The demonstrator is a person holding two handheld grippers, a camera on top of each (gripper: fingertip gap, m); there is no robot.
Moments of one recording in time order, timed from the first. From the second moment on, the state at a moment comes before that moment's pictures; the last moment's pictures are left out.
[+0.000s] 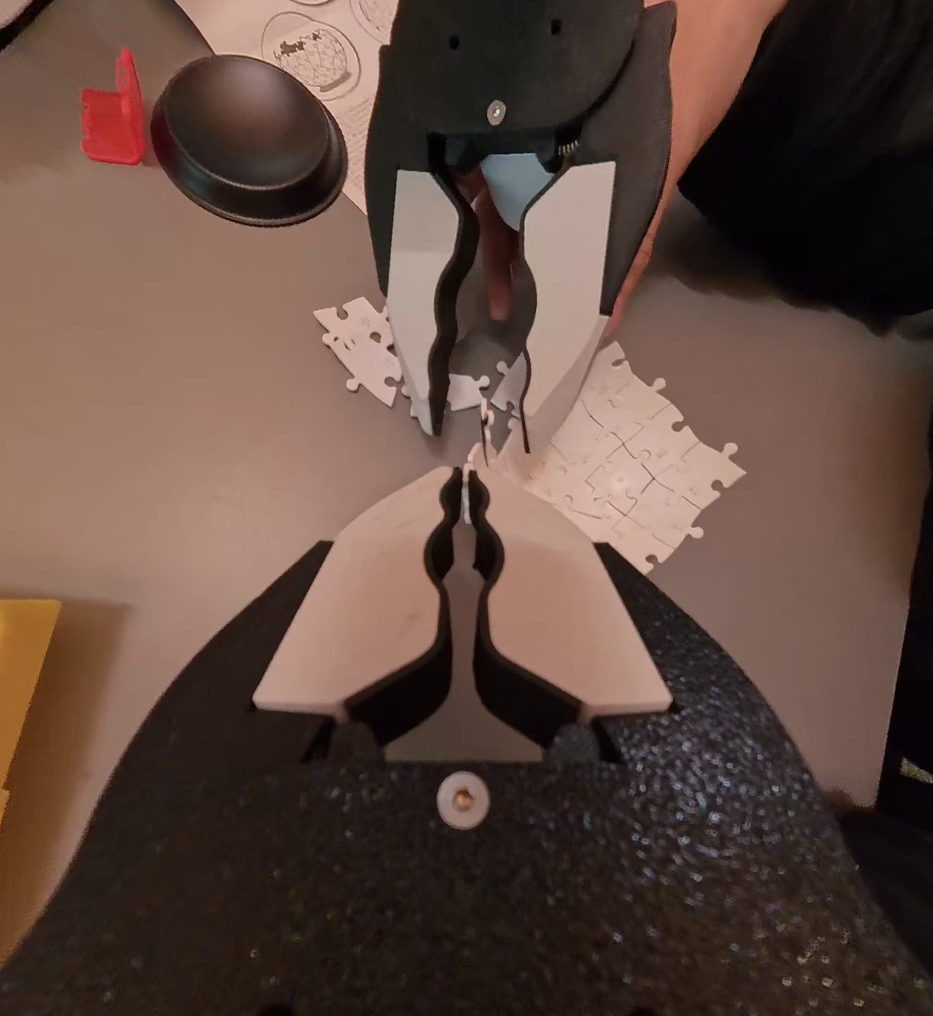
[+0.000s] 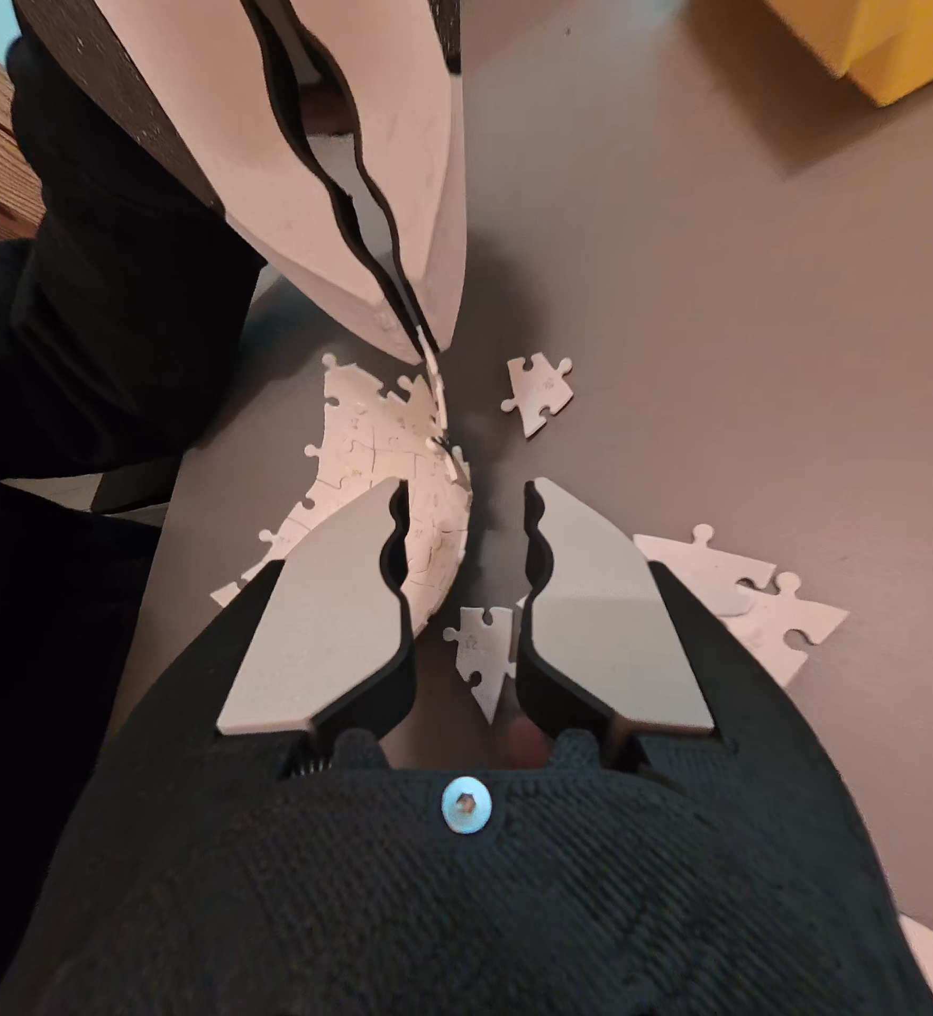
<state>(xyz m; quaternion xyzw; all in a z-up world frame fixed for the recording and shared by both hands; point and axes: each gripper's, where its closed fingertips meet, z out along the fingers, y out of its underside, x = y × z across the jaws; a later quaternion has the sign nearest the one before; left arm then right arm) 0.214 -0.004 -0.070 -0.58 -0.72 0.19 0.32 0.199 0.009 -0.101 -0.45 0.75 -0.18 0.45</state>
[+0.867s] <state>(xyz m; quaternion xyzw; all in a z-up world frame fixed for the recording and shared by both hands) 0.253 -0.019 -0.140 -0.59 -0.77 0.20 0.16 0.155 -0.025 -0.132 -0.34 0.83 -0.12 0.43</state>
